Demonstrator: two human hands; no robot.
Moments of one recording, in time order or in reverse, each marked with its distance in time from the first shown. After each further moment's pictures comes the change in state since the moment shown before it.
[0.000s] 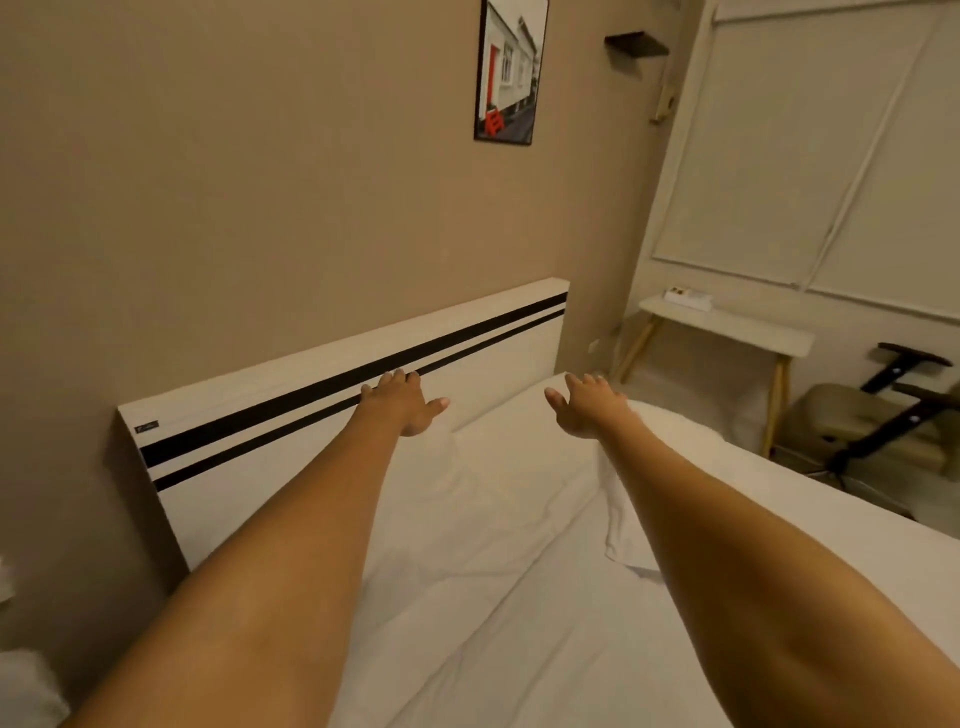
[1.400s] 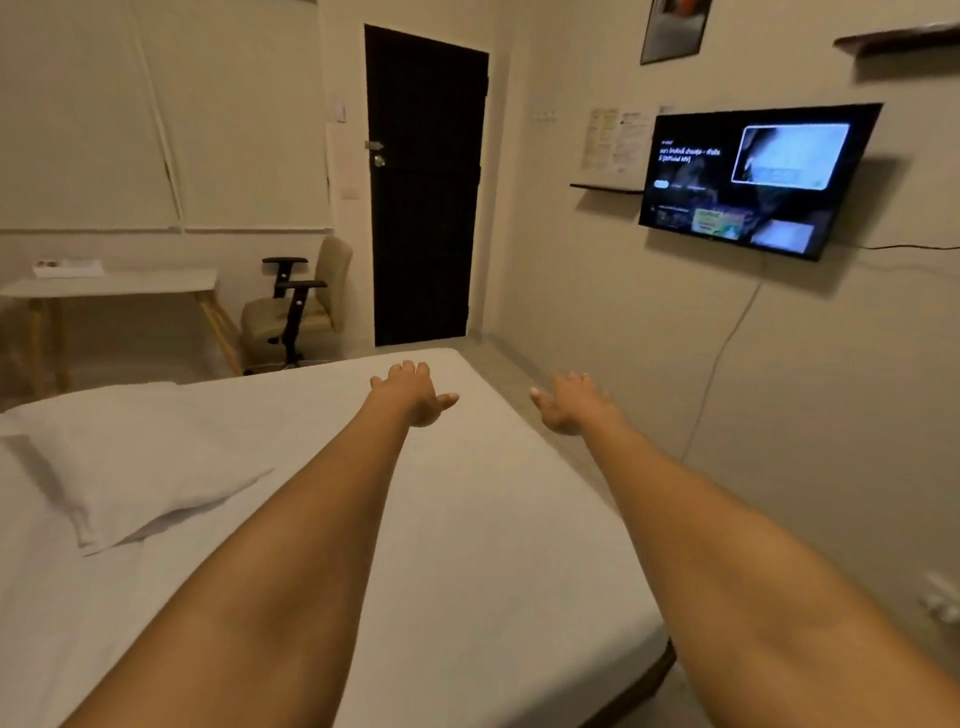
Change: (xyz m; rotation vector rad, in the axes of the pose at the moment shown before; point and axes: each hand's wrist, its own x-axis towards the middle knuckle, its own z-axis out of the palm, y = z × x) left_hand -0.500 0.453 0.103 0.087 -0.107 1.227; right_hand -0.693 0.329 -0.075 -0.022 0.081 1.218
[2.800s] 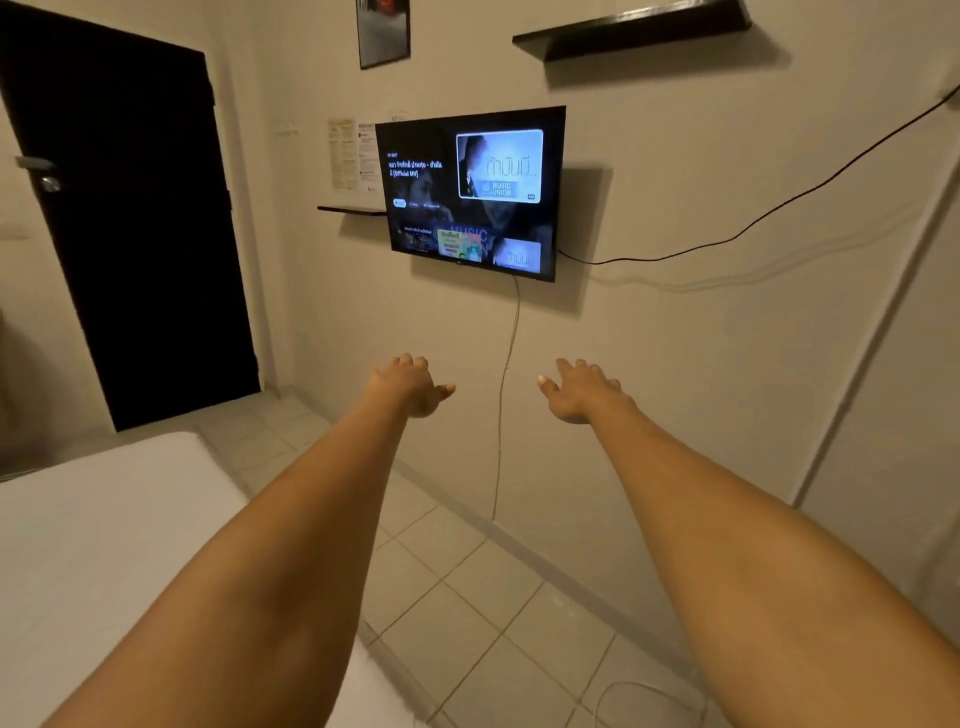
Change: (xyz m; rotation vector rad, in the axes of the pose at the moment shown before) left_hand 0.307 0.608 0.025 0.108 0.040 0.362; right_hand 0.242 0.586 -0.115 0.029 0.105 0.368
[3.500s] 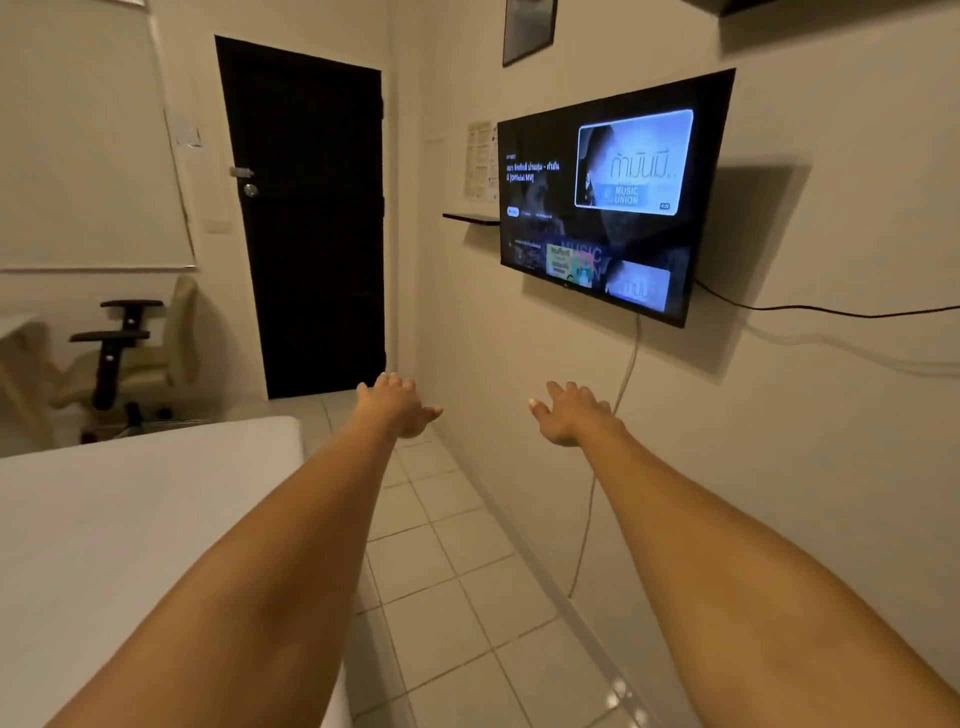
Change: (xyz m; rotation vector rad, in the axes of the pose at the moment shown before) left_hand 0.204 -0.010 0.032 0.007 -0.012 -0.424; right_hand 0.281 -0.033 0.035 0.000 -0.113 -0.399
